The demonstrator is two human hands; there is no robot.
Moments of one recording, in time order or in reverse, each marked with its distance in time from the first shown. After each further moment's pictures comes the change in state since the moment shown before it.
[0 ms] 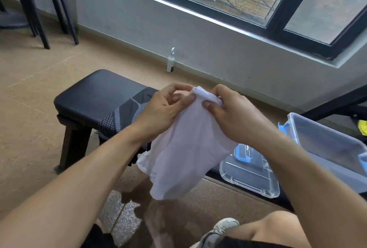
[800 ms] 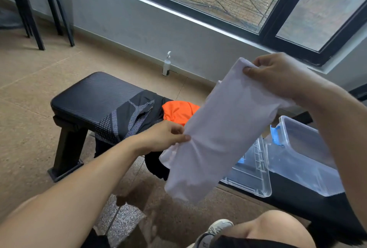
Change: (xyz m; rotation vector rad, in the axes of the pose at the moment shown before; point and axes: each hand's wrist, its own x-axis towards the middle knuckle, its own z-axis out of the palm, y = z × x) left_hand -0.001 -0.059 -0.009 0.474 -0.315 -0.266; right_hand 0.025 0.018 -0.099 -0.051 0.130 0.159
